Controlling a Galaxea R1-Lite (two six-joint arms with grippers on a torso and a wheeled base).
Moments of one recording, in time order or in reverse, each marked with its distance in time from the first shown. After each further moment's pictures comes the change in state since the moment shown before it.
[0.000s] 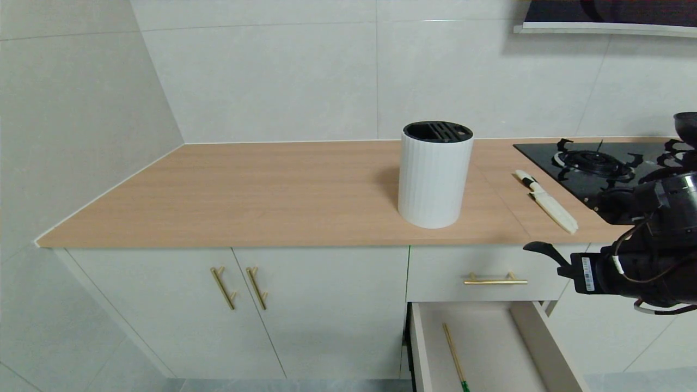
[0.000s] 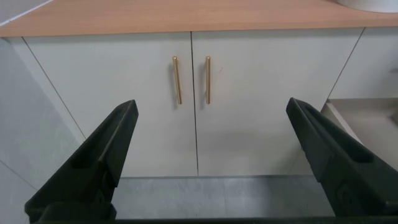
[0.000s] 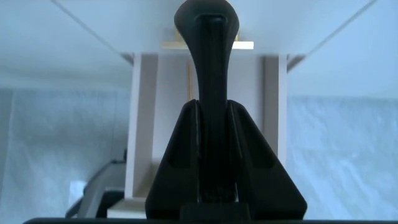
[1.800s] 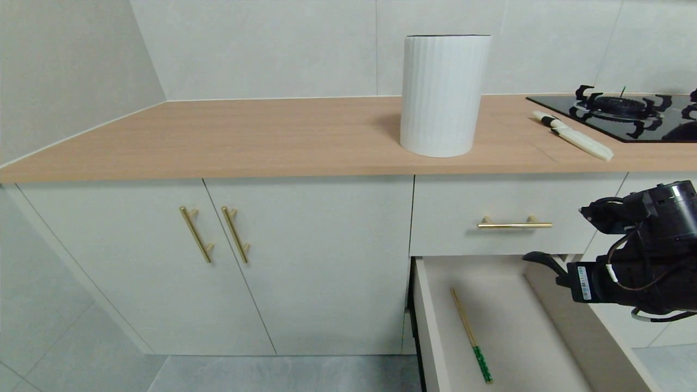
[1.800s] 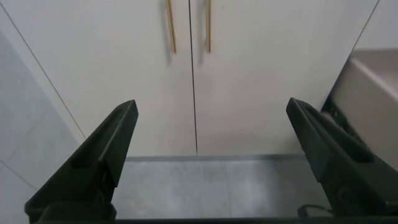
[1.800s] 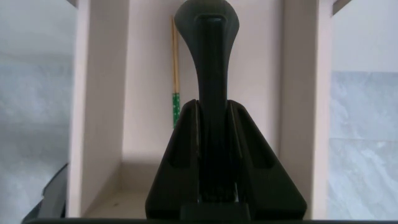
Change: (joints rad) left arm 0.000 0.000 0.000 0.000 0.000 -0.001; right arm -0.001 0.026 0.019 0.000 0.000 -0.004
